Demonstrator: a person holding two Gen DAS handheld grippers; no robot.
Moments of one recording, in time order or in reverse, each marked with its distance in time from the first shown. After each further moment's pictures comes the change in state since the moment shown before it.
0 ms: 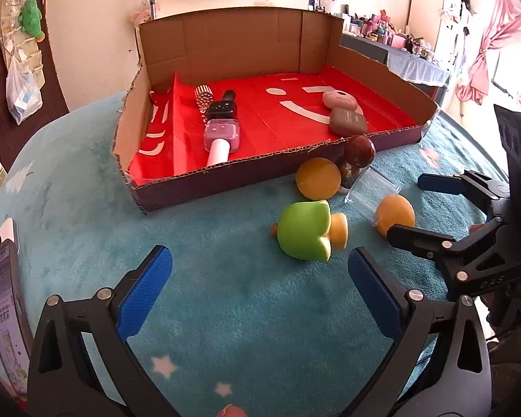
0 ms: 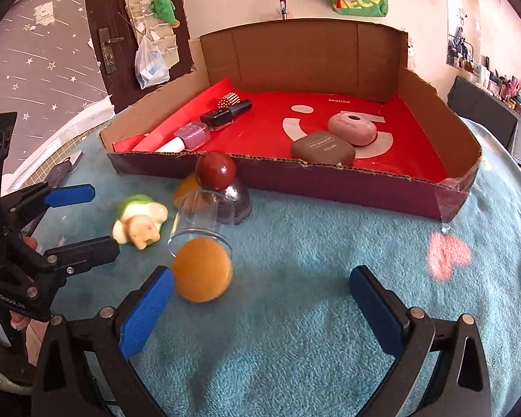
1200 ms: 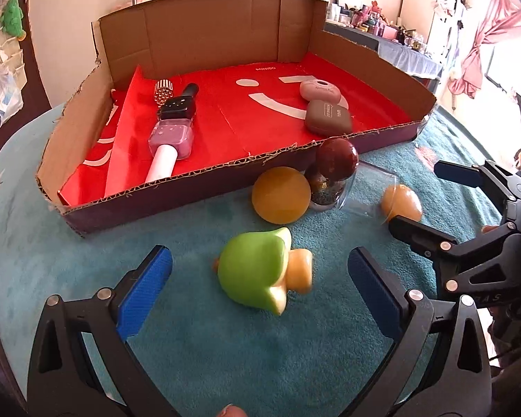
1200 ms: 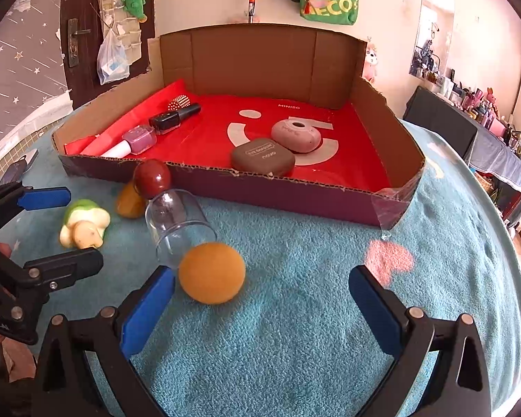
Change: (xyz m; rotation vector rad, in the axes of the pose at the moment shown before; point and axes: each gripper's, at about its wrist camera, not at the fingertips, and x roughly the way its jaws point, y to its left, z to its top) left arm 0.047 -0.030 0.020 0.016 0.048 -0.036; right arm -0.004 -0.015 0.006 -0.009 0.003 -0.225
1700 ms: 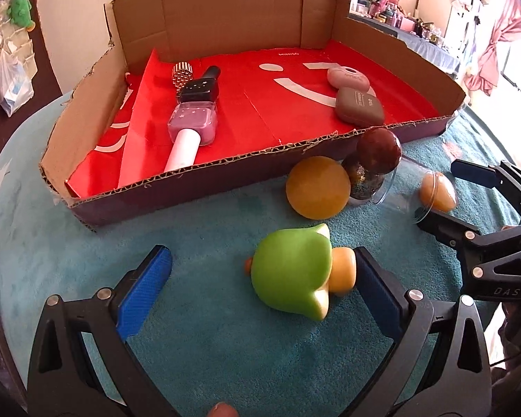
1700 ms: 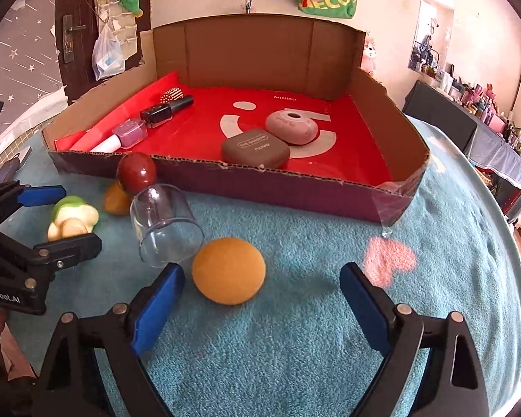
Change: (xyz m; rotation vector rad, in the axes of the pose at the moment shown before) left arm 0.011 0.011 0.001 -0.017 0.049 0.053; right arm 0.009 -0.004 0.000 0.006 0.023 0.003
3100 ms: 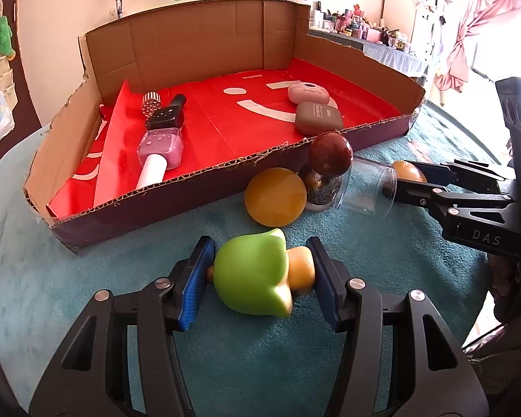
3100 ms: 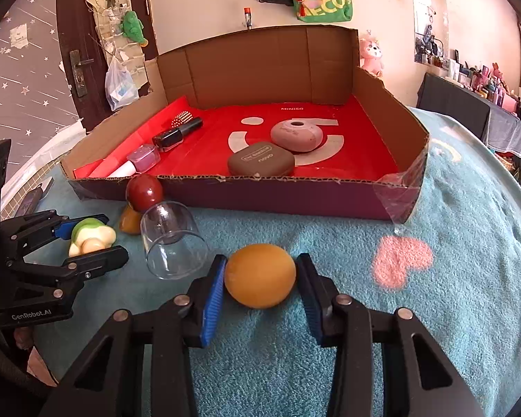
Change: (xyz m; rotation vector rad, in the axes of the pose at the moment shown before) left arm -0.010 -0.010 -0.008 0.086 -0.112 -0.089; right arm -0.001 -0.016 -0.006 0.089 -0.079 0.132
